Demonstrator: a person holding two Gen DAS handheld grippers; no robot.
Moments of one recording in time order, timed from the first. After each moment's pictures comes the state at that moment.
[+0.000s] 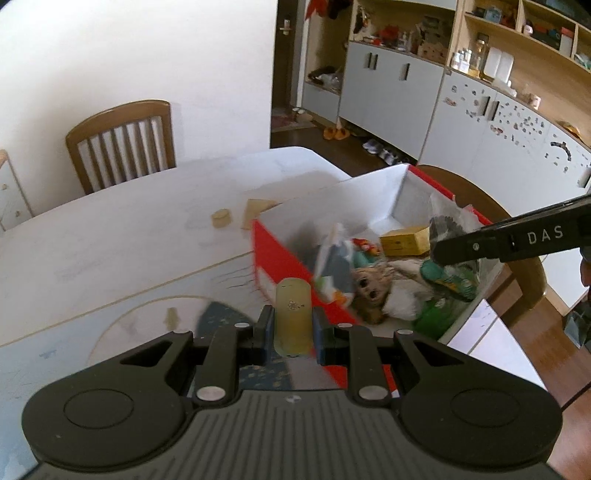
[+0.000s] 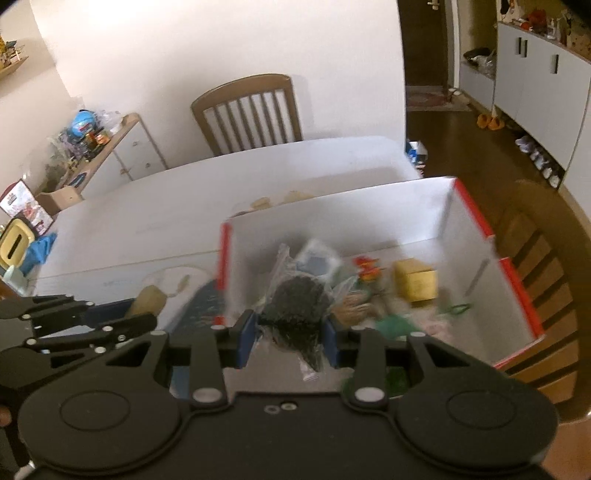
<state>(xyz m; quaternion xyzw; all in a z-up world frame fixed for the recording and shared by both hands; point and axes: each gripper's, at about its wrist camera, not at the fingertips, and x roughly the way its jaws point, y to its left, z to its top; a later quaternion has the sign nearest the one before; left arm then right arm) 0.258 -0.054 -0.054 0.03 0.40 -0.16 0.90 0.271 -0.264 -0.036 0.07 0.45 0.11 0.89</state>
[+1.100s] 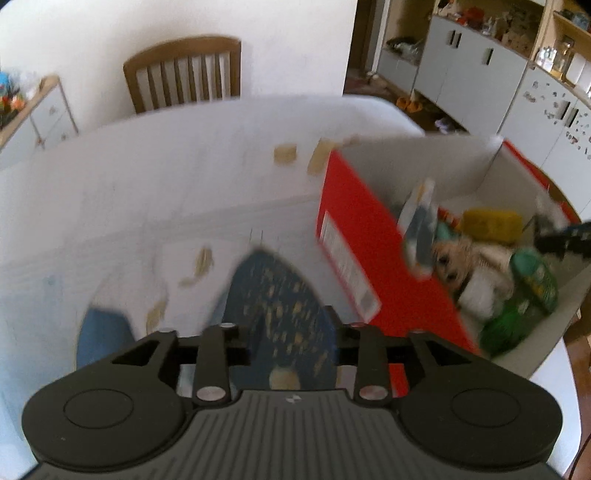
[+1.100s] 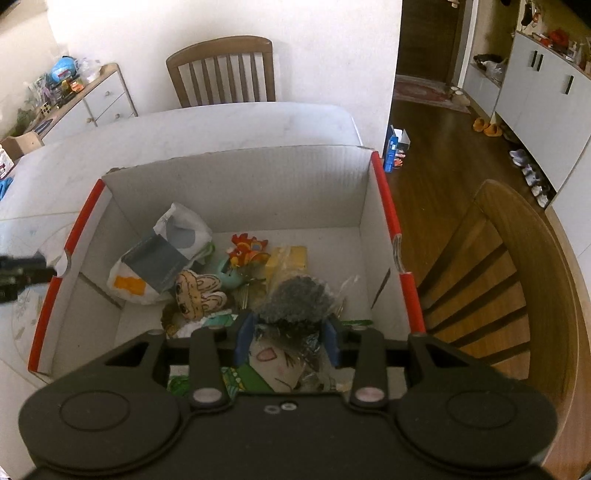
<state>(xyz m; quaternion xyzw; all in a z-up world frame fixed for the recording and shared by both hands) 0.287 -0.041 -0.123 -0.02 0.47 -0.04 0.88 0.320 -0.344 -0.100 -0.02 0.49 0.12 0.87</state>
